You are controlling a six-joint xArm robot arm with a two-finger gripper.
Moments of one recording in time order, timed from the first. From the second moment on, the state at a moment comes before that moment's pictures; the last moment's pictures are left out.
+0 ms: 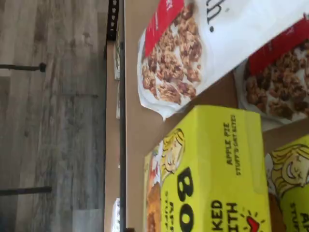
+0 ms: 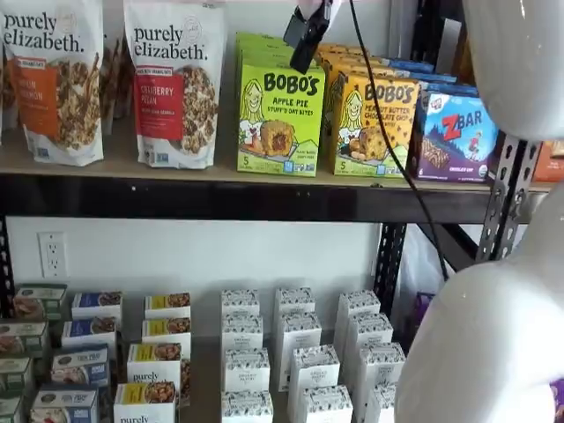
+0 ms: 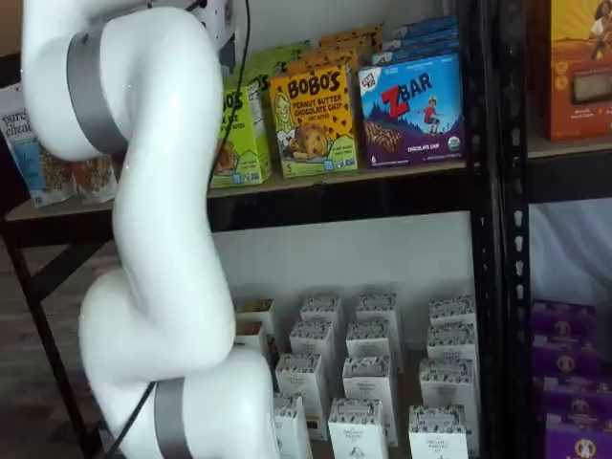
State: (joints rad) arm 0.17 -0.17 -1.61 0.32 1.50 -1.33
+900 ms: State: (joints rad) arm 0.16 -0.10 -1.64 0.26 1.53 -1.37
